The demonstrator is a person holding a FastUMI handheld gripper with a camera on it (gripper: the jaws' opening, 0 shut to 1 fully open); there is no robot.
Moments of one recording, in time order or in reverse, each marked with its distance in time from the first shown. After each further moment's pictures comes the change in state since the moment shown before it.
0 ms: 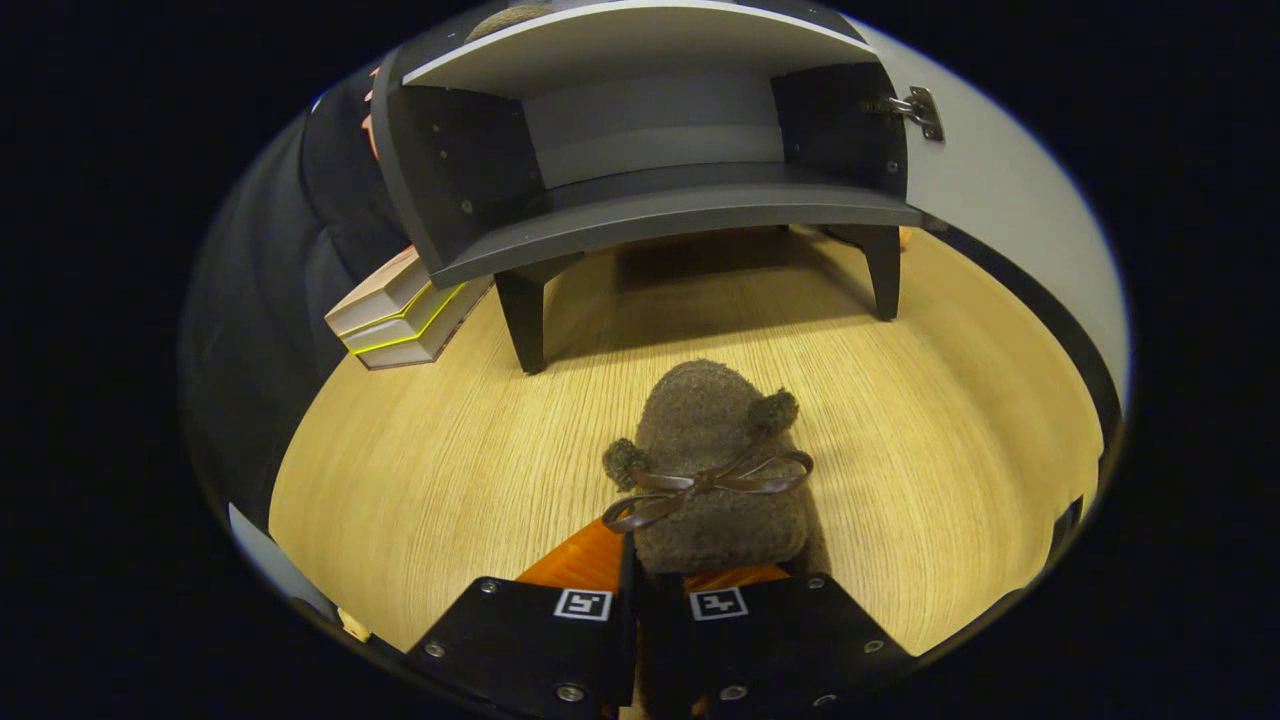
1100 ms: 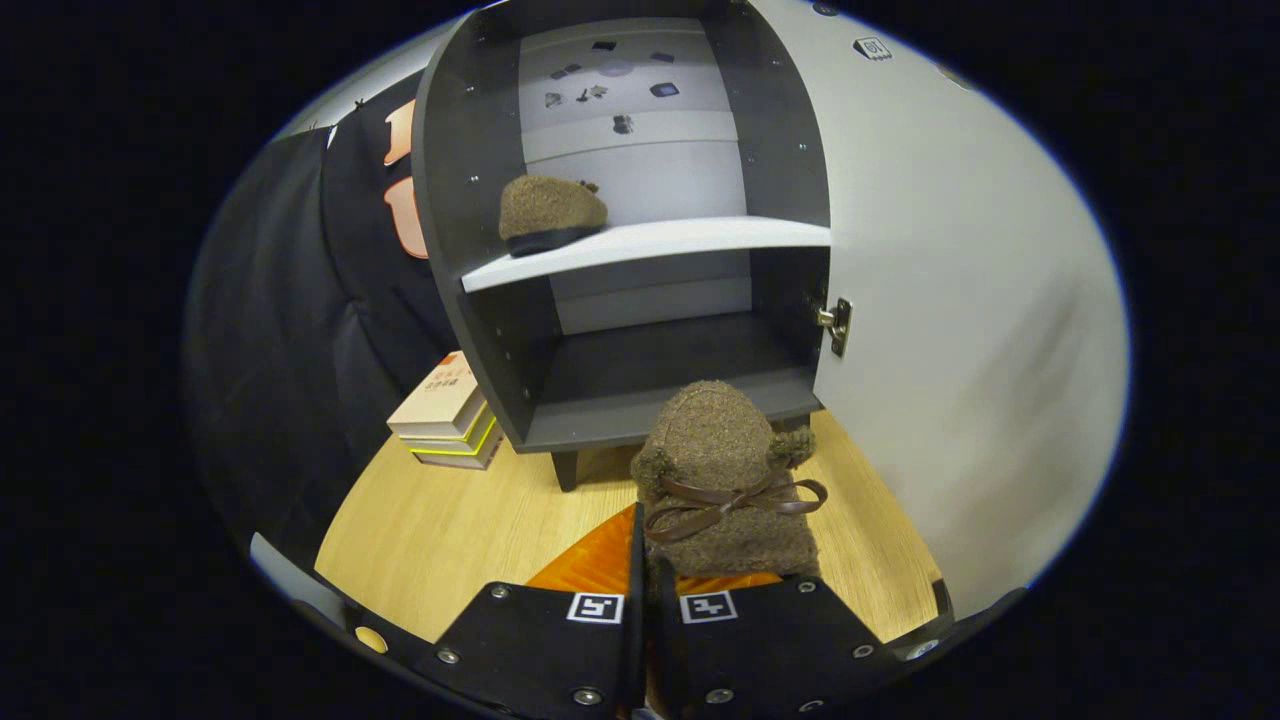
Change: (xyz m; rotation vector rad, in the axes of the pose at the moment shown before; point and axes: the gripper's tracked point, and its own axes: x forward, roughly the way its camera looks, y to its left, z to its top) arm -0.163 -0.006 0.139 -0.029 -0.255 -0.029
